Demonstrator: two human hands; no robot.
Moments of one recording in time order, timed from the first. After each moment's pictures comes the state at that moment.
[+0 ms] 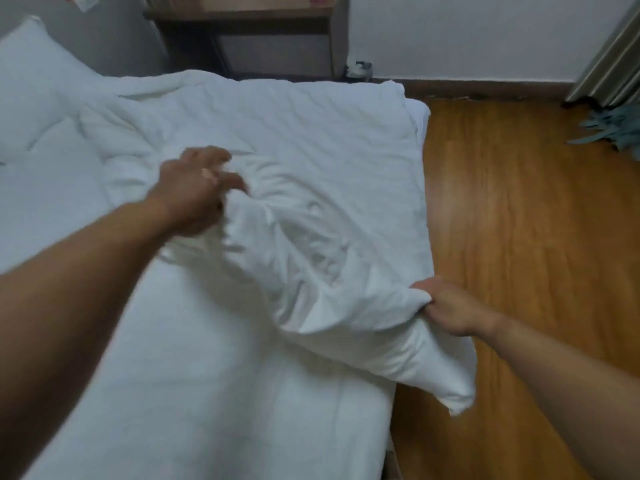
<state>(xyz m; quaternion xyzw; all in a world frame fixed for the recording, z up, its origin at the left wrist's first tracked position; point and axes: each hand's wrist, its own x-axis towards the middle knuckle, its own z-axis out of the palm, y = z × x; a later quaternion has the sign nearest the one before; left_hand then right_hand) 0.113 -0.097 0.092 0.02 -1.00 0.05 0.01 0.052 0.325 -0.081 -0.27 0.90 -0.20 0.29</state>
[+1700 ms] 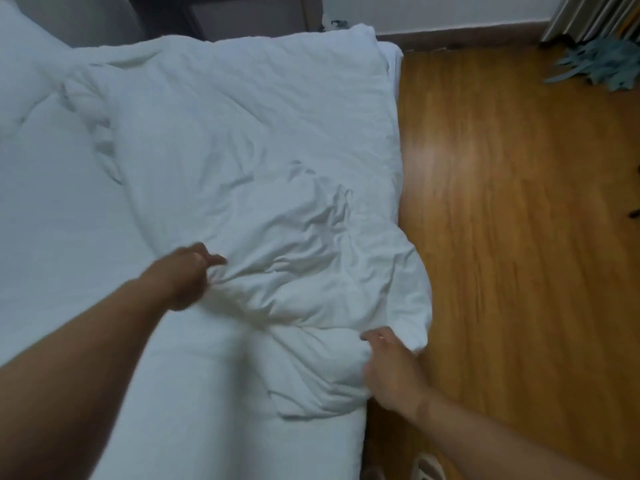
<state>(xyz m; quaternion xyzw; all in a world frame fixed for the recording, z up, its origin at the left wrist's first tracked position) 0.363 -0.024 -0.031 0.08 -0.96 0.08 -0.27 0.395 0.353 -0.173 -0.17 0.90 -0.25 0.30</state>
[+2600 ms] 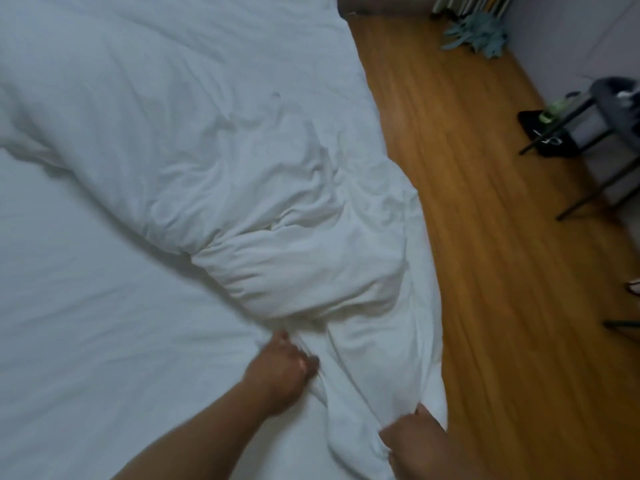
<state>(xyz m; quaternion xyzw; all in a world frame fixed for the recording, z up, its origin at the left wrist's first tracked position) 0.540 -0.025 -0.265 -0.35 -0.93 -0.02 -0.15 0.636 0.249 -0.270 0.05 0.90 -0.17 0.40</state>
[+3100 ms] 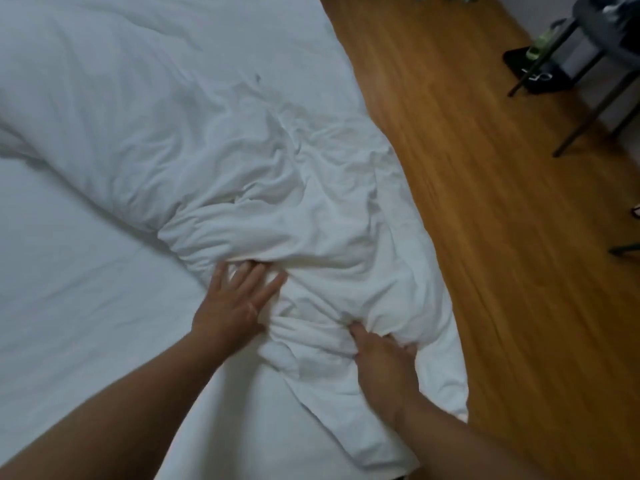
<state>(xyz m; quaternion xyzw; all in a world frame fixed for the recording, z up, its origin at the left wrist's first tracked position) 0.547 -0.082 -0.263 -0.26 -0.95 0.09 -0.13 0.663 0.179 -0.287 0.05 0.97 -0.08 0.24</state>
